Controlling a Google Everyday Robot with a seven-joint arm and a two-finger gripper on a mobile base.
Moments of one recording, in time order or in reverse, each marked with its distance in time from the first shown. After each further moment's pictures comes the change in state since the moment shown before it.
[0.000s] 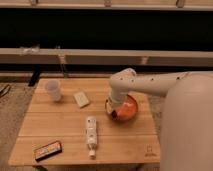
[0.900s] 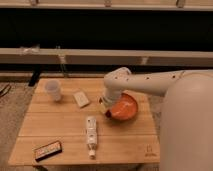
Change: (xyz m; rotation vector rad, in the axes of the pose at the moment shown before) arm -0.014 0.030 -0.012 -0.036 -0.032 -0.102
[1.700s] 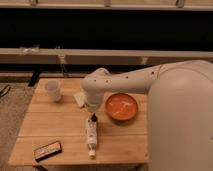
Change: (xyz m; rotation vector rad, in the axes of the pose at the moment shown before) arm -0.023 0.081 0.008 -0.025 0.062 -0.169
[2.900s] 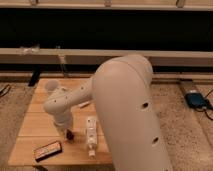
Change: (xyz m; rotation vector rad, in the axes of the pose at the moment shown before) arm -0.043 0.153 0.081 -0.007 0.135 -0.131
